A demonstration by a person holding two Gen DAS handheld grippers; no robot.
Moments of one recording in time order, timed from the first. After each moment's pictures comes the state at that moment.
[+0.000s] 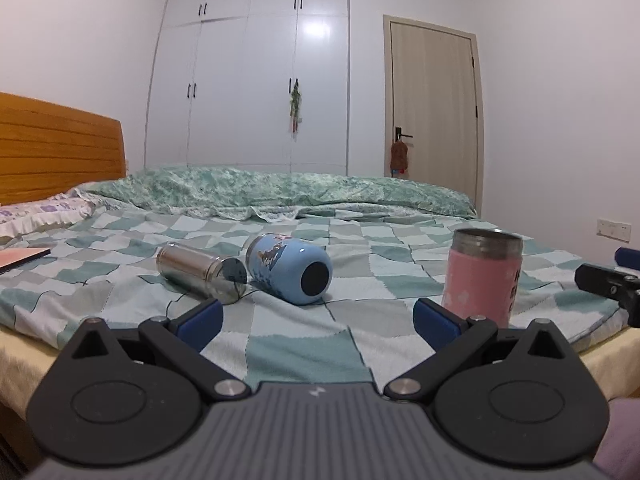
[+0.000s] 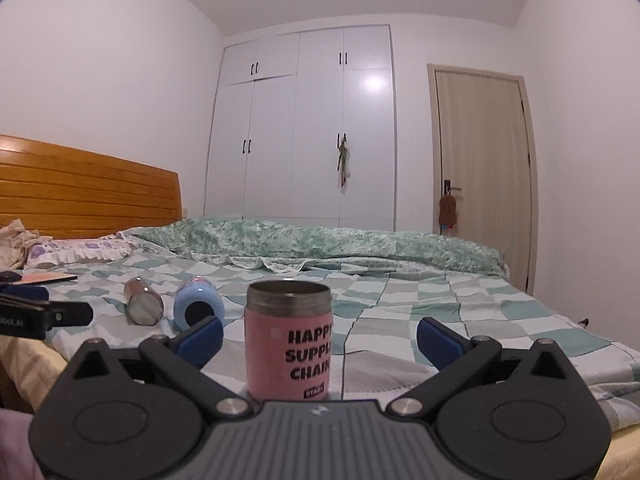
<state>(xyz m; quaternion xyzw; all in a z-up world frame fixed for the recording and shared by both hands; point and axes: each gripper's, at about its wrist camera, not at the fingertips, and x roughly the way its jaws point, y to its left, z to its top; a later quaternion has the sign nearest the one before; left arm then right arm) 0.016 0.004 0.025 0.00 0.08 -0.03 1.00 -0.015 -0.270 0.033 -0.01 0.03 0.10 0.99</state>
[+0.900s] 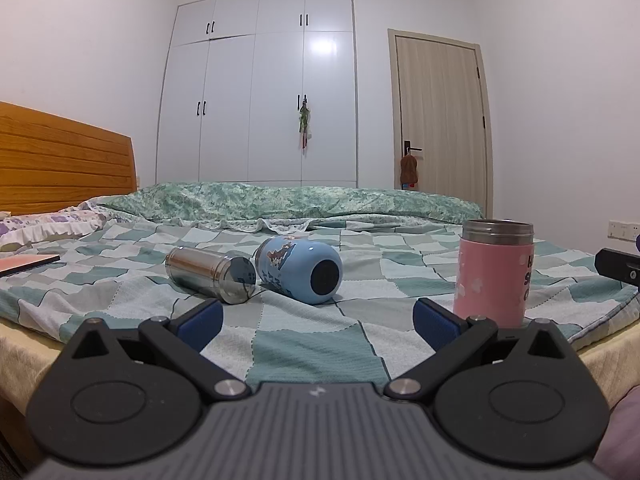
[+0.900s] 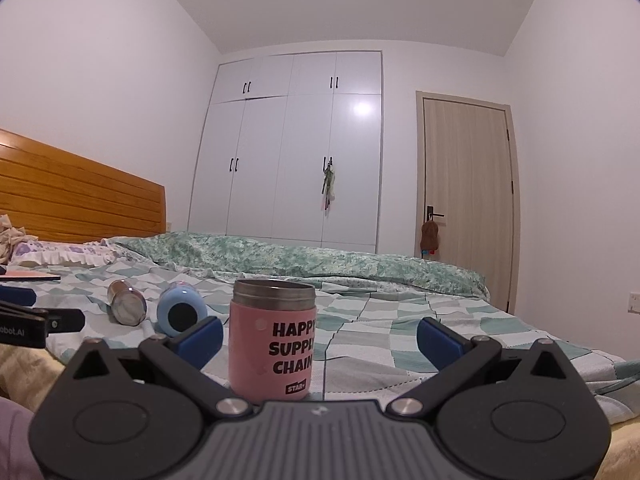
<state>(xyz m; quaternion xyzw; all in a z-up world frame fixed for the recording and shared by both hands) 0.016 0.004 0.003 0.01 0.06 -0.02 1.00 -0.029 -0.264 0.013 -0.02 -0.01 0.07 1.00</state>
